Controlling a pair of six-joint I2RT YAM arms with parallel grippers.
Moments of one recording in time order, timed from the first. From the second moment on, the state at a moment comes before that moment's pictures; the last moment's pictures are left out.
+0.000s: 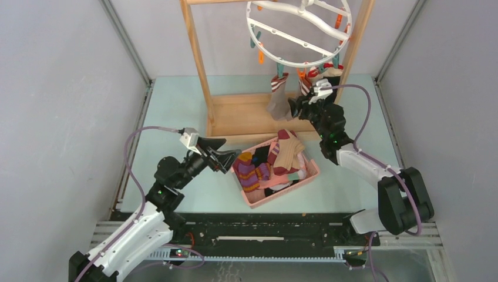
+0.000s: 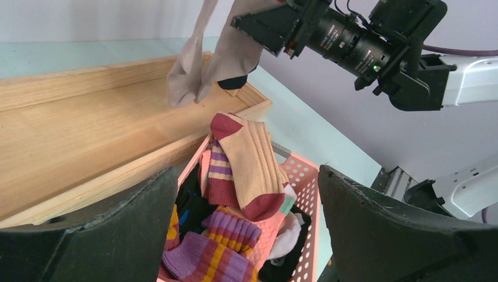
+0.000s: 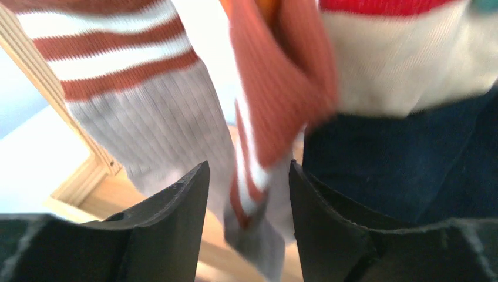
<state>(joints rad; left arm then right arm) -0.56 0.60 0.38 0.35 0.24 -0.44 0.37 1.38 0.80 0.62 -0.06 0.09</state>
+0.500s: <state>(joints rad) -0.56 0.59 0.38 0.33 0.24 -0.44 0.35 1.28 0.82 0.61 0.12 0.06</state>
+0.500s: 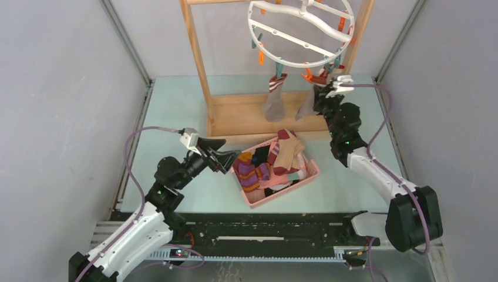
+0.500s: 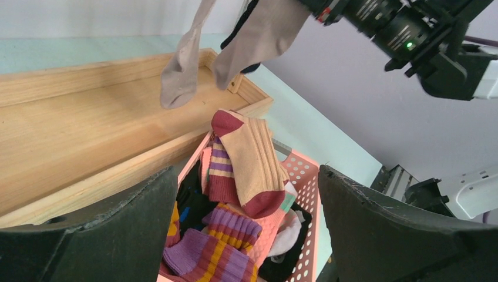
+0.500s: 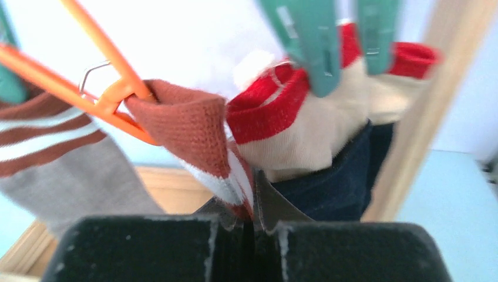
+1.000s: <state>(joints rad) -0.56 0.65 0.38 0.35 0.25 -0.44 0.11 1.32 0.94 0.49 0.12 0.10</state>
